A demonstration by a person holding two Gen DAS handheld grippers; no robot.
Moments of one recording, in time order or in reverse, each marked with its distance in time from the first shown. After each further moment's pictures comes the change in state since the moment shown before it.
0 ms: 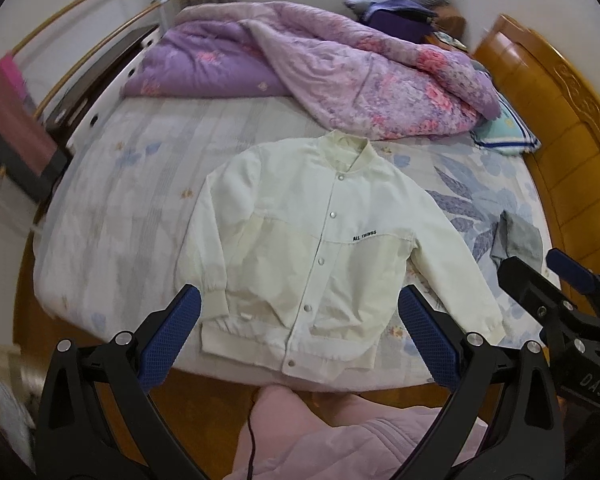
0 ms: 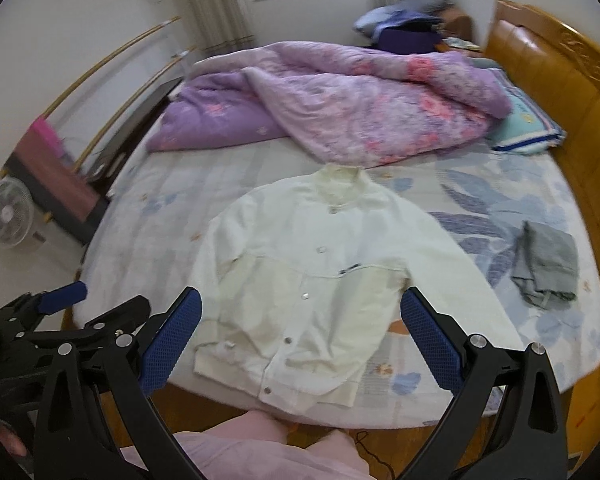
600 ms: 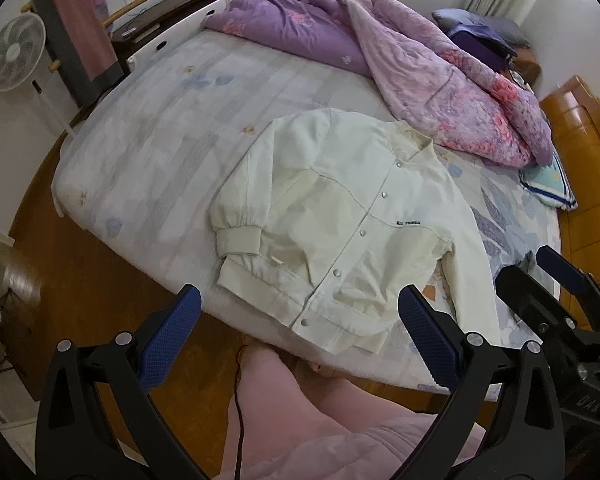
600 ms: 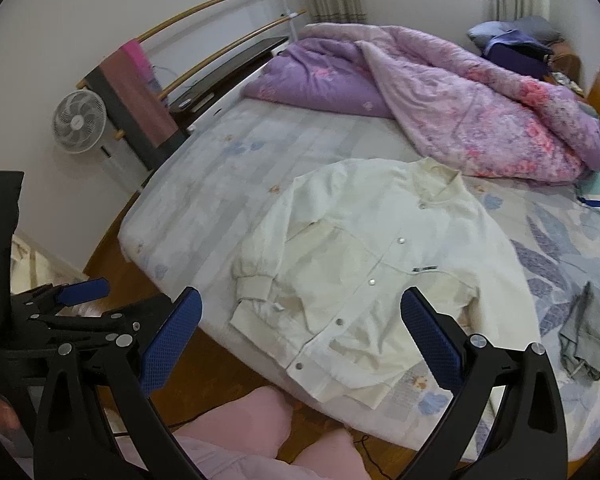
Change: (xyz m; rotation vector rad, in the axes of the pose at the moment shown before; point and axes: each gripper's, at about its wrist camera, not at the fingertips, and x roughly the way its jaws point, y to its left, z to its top) left arm -0.004 0.065 -0.065 -0.301 0.058 0.078; right arm 0.033 0.048 -0.022 -0.269 0.099 0.238
